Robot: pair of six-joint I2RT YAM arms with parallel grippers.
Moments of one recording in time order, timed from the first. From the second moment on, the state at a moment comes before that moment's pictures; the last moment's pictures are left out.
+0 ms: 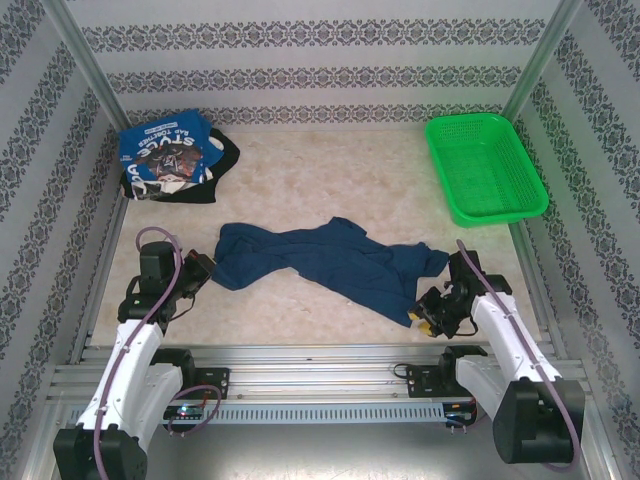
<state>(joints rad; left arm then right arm) 0.04 0.72 0.47 -0.46 0.29 -0.84 -0.01 0.93 0.50 -1.04 -0.44 0.82</state>
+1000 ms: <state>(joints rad) 0.04 0.75 0.47 -0.44 0.30 -0.84 0.08 1.15 0.47 -0.87 -0.45 0.99</state>
